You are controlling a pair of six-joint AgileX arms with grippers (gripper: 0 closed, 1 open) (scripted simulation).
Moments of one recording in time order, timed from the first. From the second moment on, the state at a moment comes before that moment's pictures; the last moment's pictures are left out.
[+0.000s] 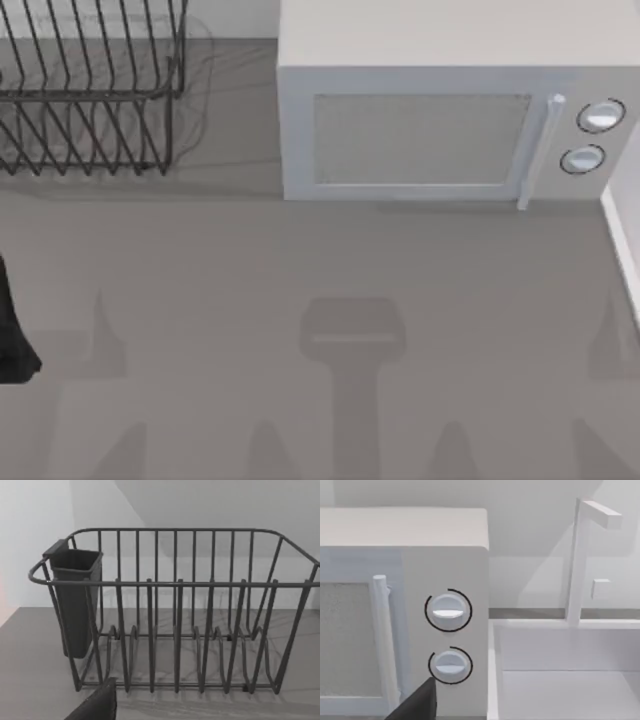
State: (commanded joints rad) left arm 0.00 0.00 0.00 0.00 0.00 0.00; right arm 0.00 0.00 0.00 0.00 0.00 0.00
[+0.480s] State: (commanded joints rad) left arm 0.00 0.00 0.00 0.00 0.00 0.00; right arm -0.06 0.29 0.25 -0.17 0.00 -0.06
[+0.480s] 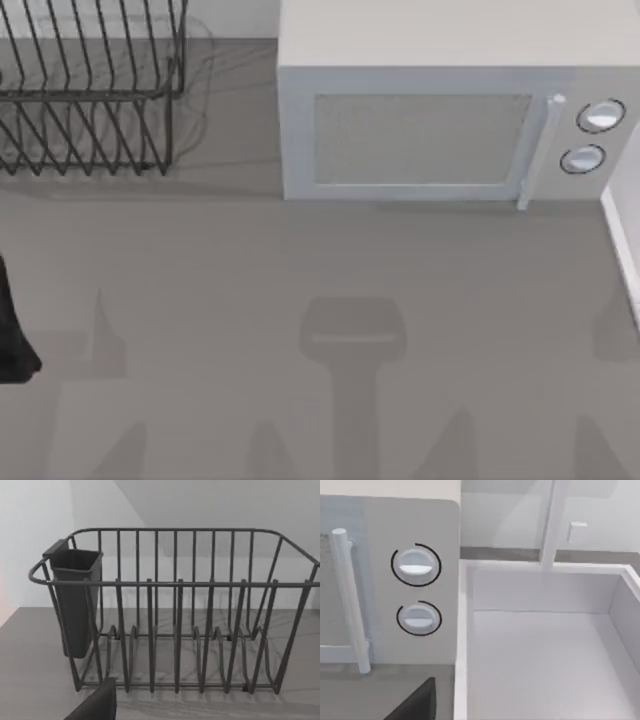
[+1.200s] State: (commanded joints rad) left arm 0.00 0.00 0.00 0.00 0.00 0.00; right arm -0.26 1.51 1.08 -0.76 0.00 -0.24
